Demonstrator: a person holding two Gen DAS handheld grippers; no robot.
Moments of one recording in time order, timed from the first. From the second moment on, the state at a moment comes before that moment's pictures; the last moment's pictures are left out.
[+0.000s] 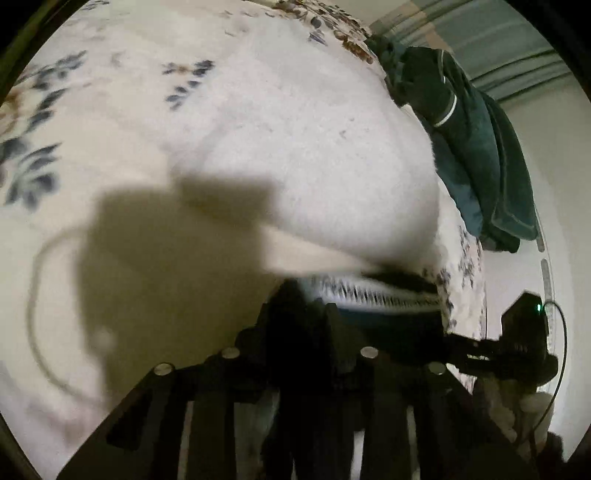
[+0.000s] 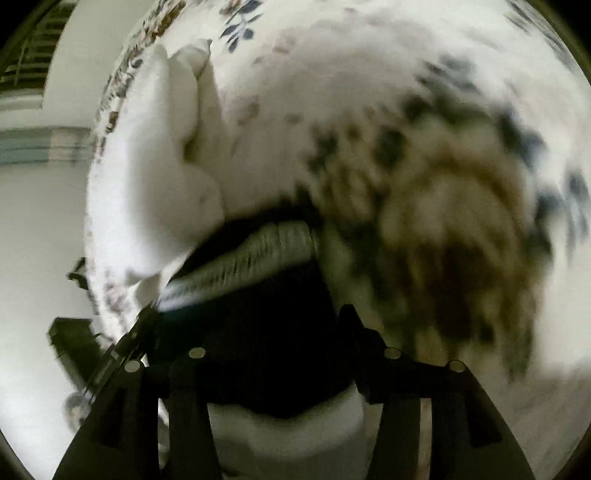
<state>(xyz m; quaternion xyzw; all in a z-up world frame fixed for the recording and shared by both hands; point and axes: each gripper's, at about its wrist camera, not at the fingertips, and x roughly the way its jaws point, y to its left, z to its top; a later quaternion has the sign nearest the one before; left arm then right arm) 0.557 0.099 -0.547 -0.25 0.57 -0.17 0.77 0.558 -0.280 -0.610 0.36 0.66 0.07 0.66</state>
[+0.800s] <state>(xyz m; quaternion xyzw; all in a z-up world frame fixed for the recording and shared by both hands) 0.432 0.132 -0.540 -0.35 0.58 -0.12 0.73 0.457 -0.213 -0.586 0.23 0.71 0.03 0.67</state>
